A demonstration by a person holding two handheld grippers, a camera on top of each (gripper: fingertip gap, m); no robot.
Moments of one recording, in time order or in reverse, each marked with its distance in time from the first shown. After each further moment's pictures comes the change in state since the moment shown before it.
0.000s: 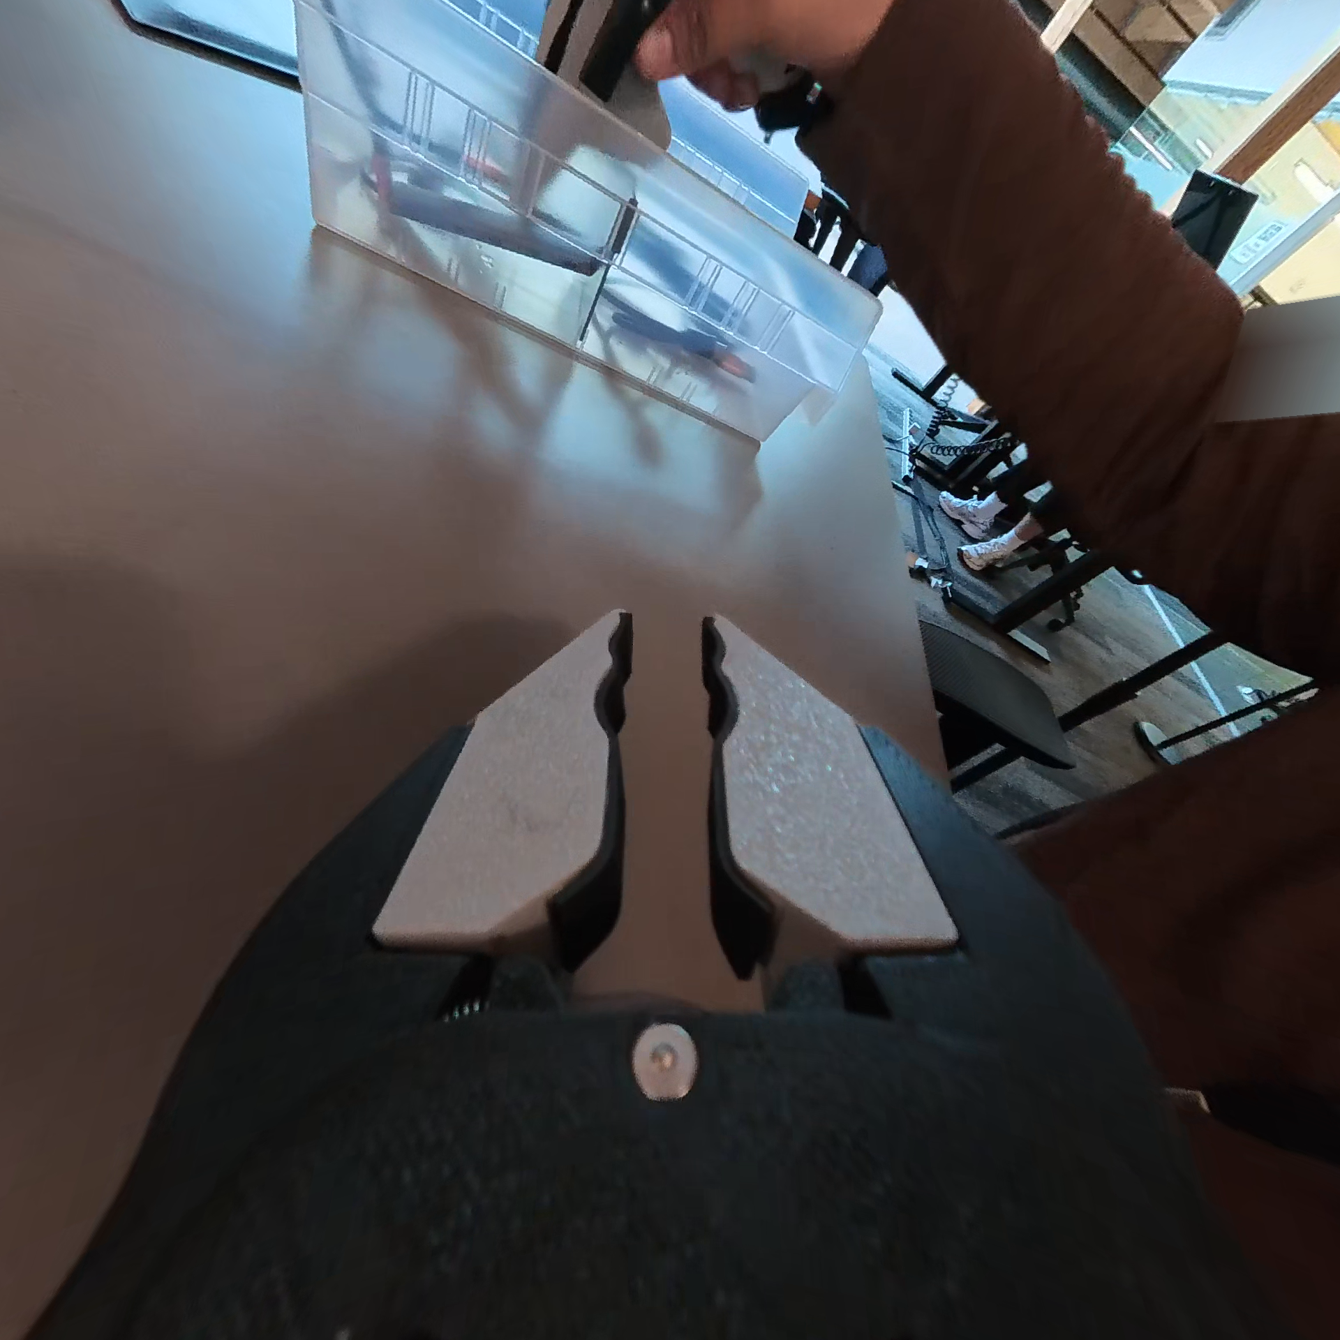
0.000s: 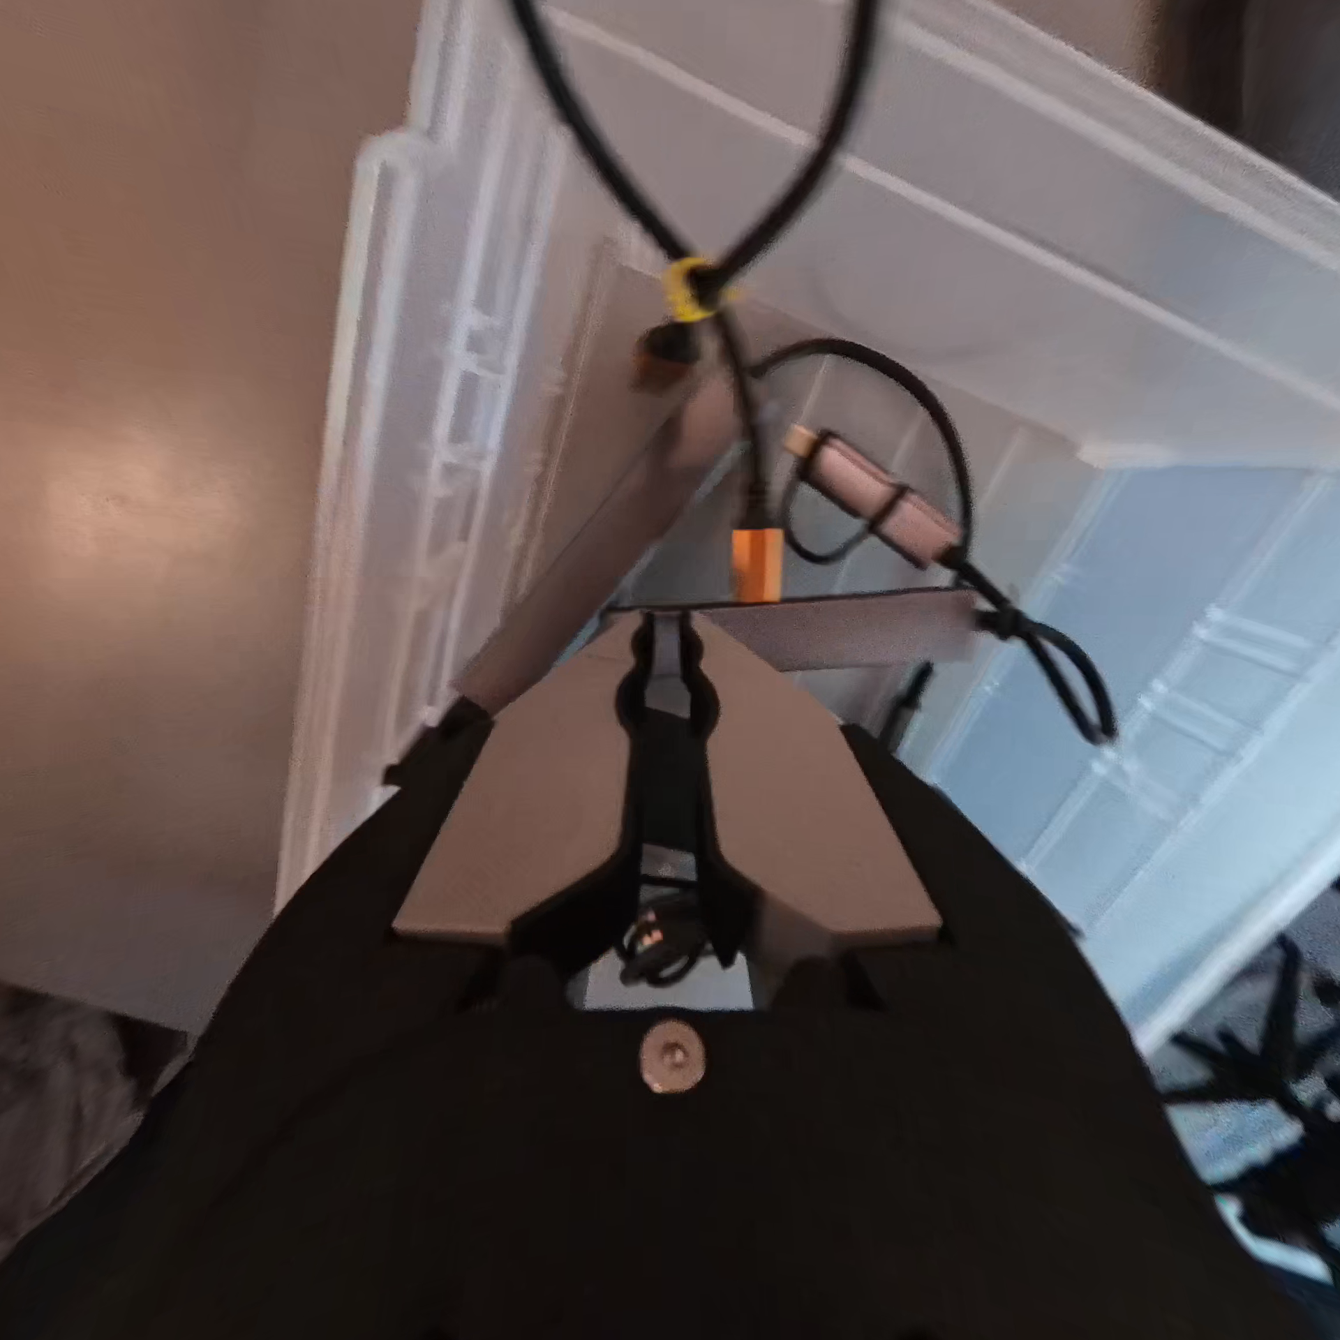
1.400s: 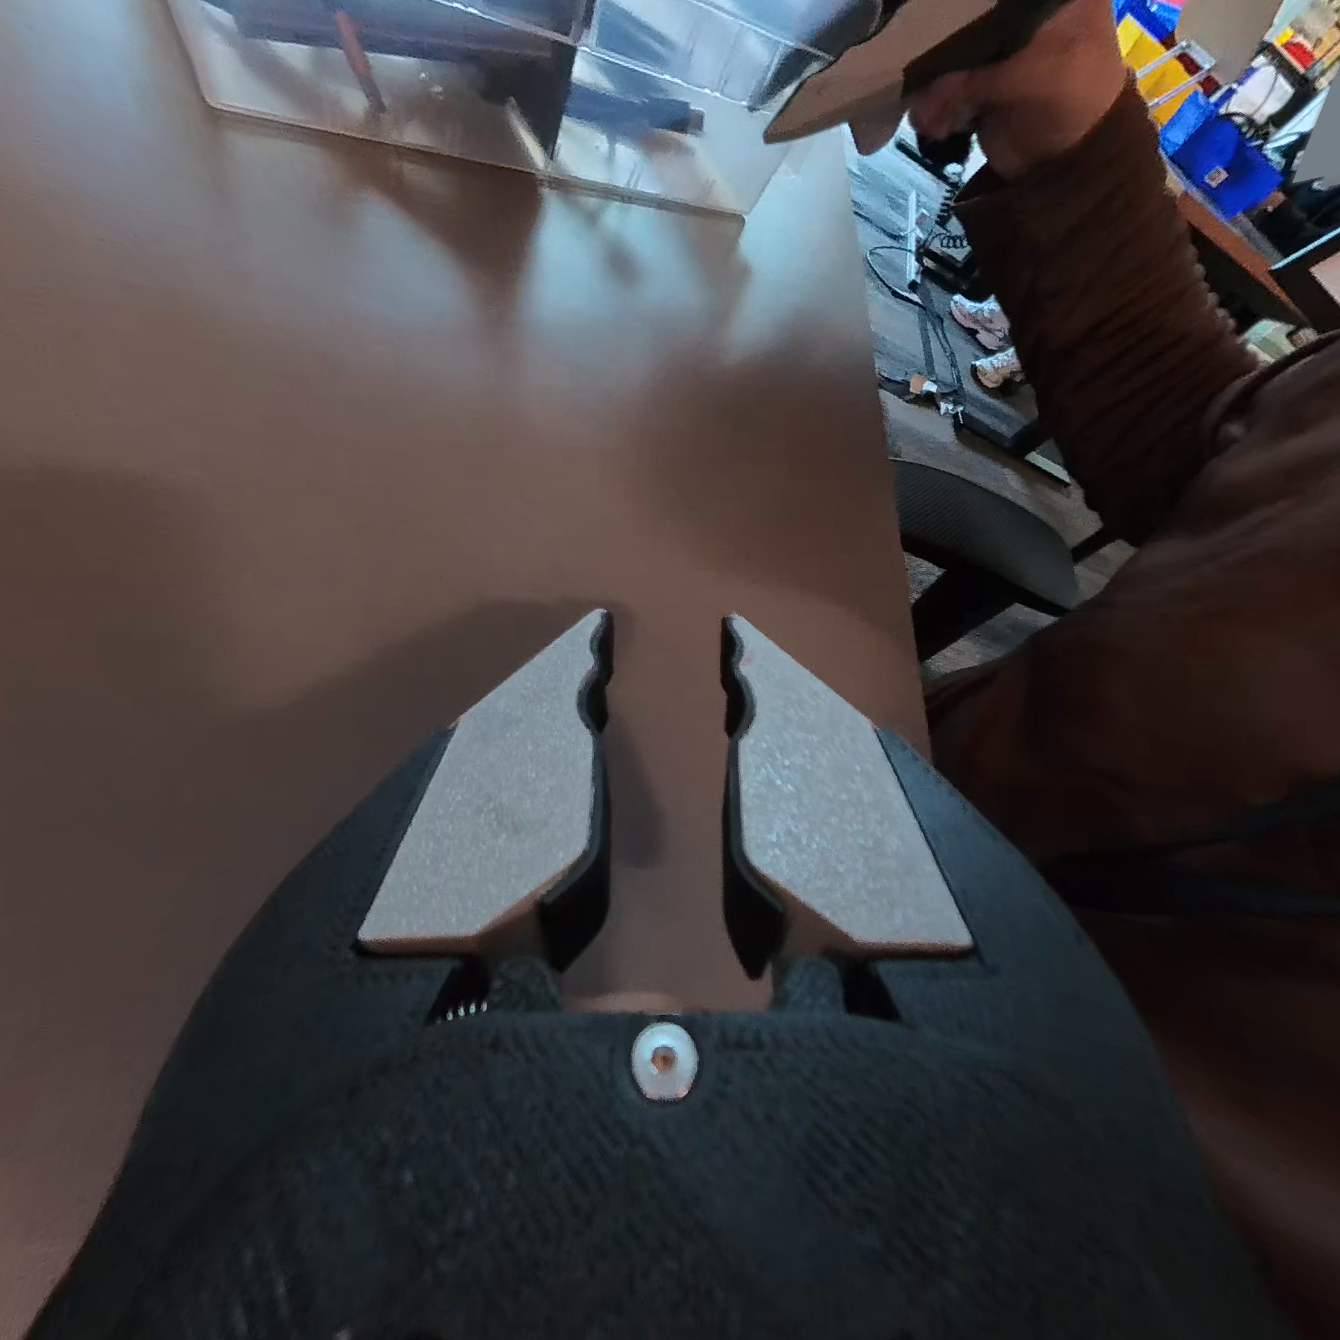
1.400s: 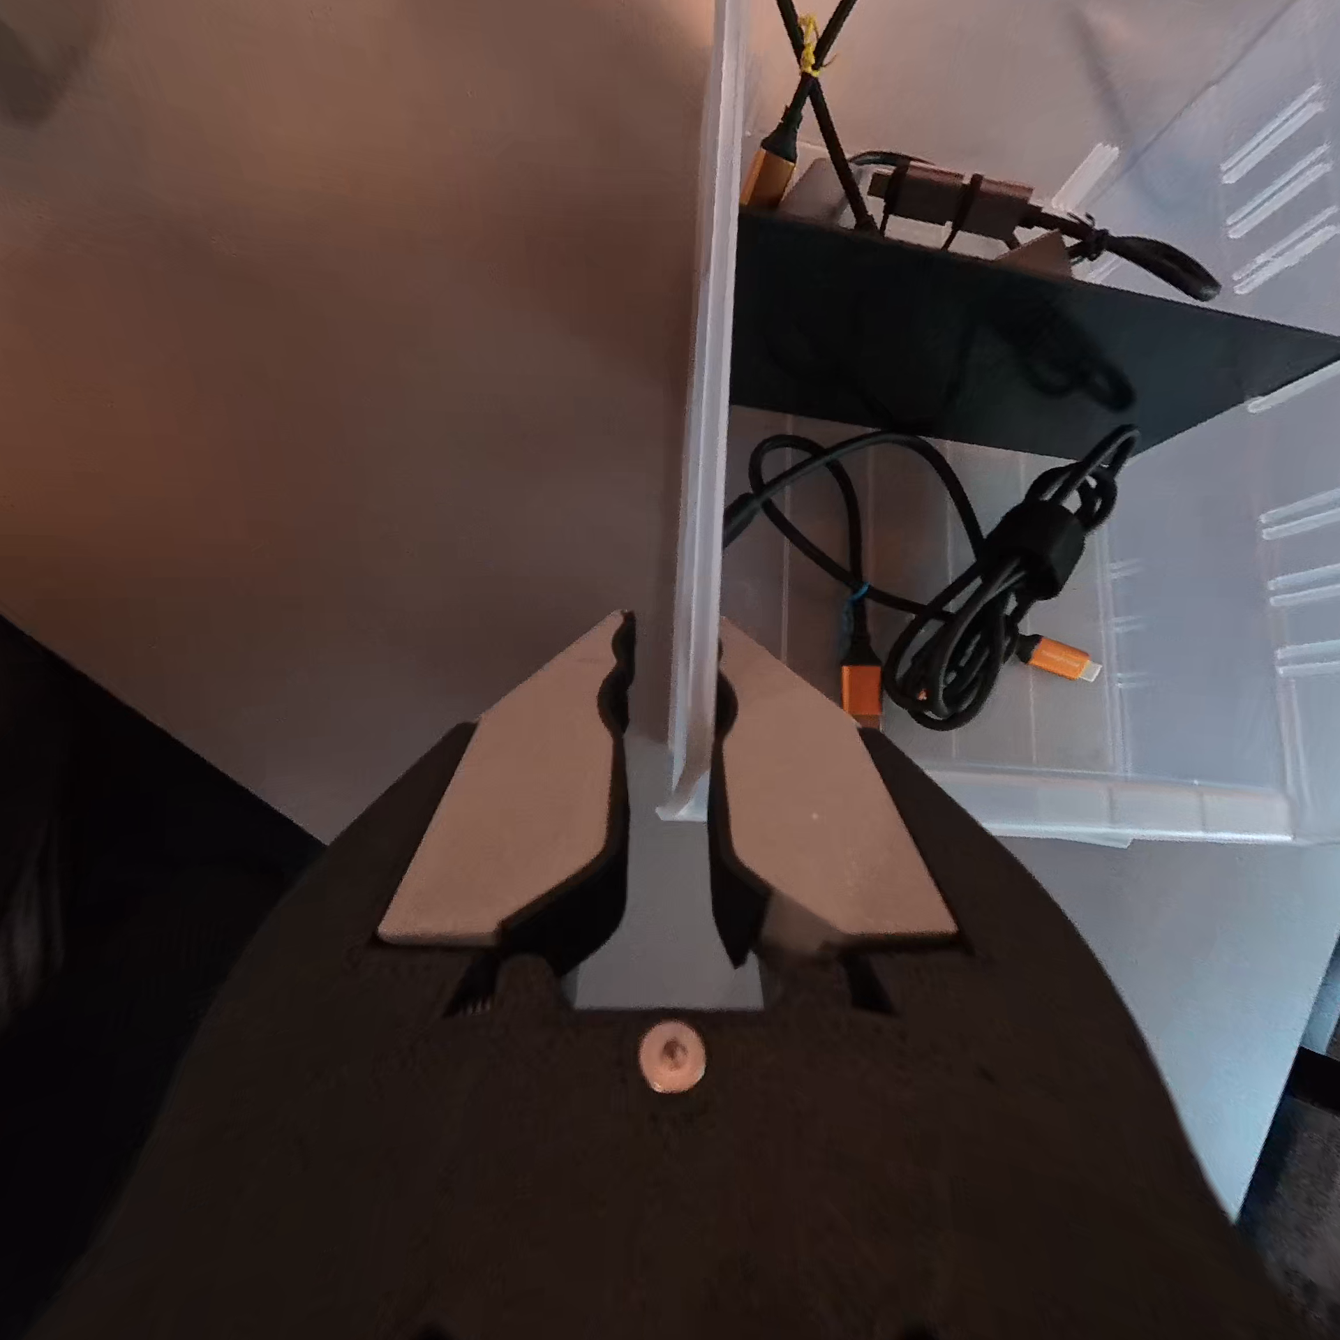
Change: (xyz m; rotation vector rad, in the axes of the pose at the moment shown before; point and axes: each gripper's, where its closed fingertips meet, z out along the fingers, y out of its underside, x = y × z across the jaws) left arm 0.035 0.044 0.016 -0.231 0.043 0.106; right arm -0.072 0.178 -0.040 0.562 0.083 -0.107
